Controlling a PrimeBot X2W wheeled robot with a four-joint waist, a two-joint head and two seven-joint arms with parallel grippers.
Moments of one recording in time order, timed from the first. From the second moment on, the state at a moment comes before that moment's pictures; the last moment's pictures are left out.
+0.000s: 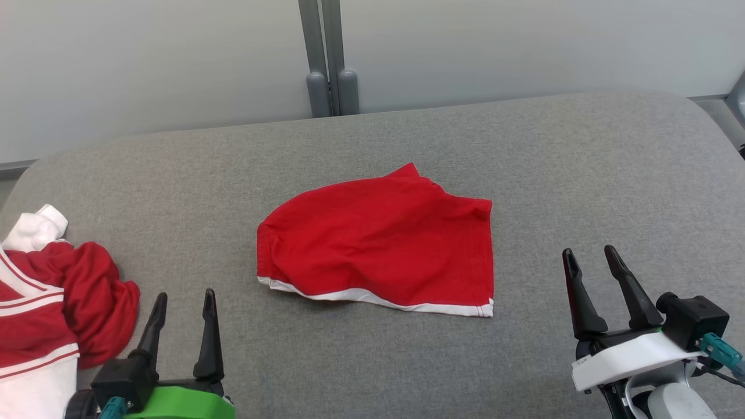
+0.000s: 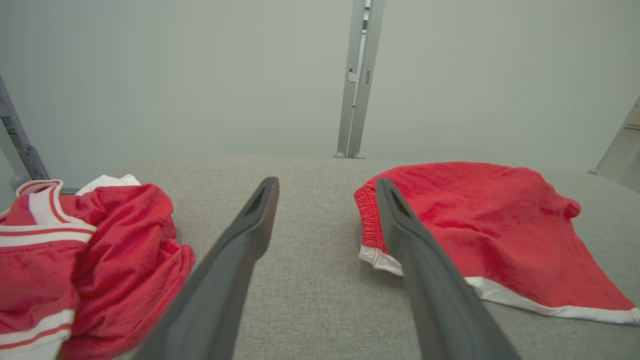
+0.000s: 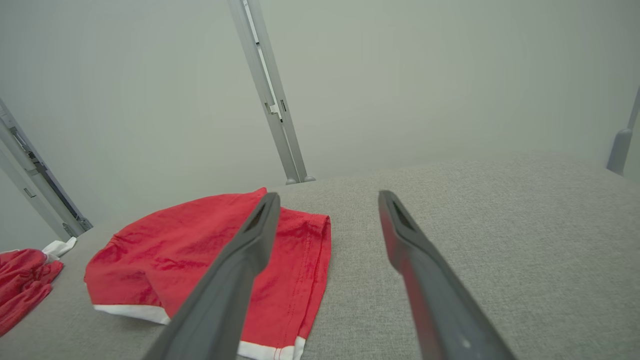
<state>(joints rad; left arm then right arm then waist) 0.04 0.07 -0.03 0.15 -0.23 -0.09 -0.26 -0.01 -0.17 0.11 0.11 0.39 0.13 -0.26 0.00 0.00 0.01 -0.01</state>
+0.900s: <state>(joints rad) -0.19 0.31 -0.34 0.24 -0.47 -0.13 0.04 -0.26 -0.26 0.48 0.44 0.62 0.13 -0.01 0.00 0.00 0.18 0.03</state>
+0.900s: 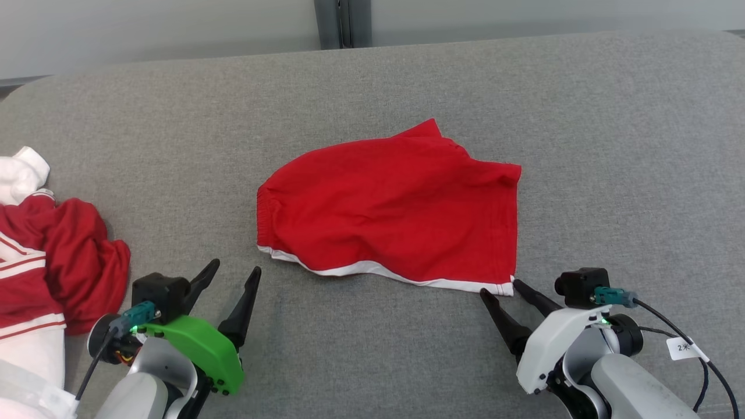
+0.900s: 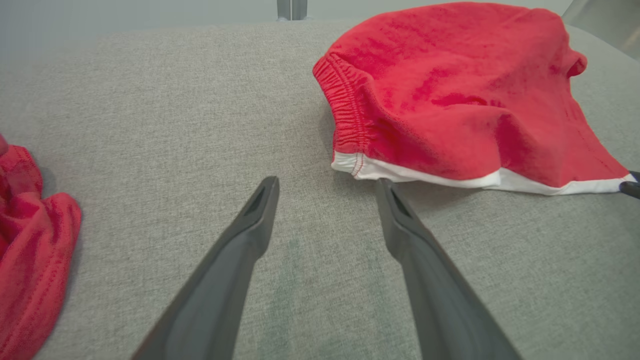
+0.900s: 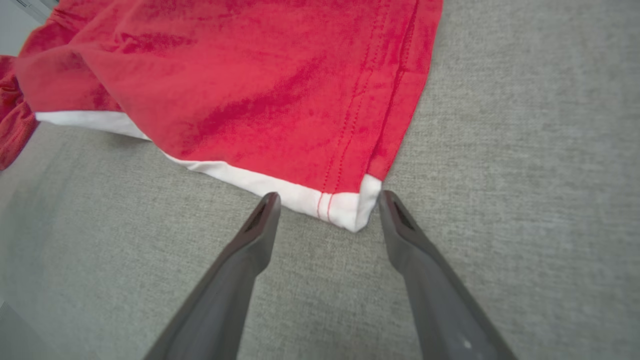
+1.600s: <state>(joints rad) -0.39 0.36 -0.56 0.44 -0.63 -0.13 -0.06 -0.36 -0.25 0.59 0.50 0.67 0.13 -0.08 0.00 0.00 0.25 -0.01</state>
